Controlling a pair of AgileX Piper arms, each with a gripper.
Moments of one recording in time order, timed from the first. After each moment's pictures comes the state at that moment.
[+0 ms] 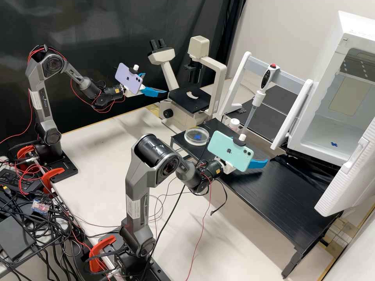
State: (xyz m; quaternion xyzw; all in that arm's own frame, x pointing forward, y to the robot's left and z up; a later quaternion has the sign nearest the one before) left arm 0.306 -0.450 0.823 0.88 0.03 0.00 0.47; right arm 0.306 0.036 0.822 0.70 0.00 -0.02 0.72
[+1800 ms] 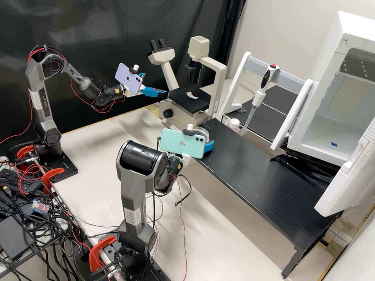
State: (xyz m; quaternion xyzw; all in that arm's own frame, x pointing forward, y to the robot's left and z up) left arm 0.306 -0.450 0.823 0.88 0.03 0.00 0.47; right arm 0.226 0.091 0.738 0.66 0.20 -0.01 0.72
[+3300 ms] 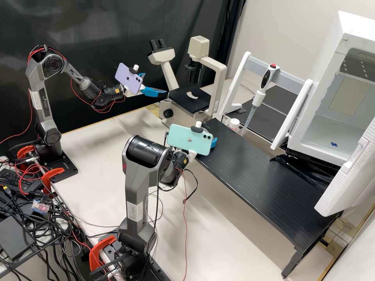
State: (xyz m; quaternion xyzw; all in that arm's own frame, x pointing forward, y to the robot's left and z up) left arm 0.306 -0.450 0.823 0.88 0.03 0.00 0.47; right arm 0.258 0.100 0.734 0.67 0.21 -0.03 0.71
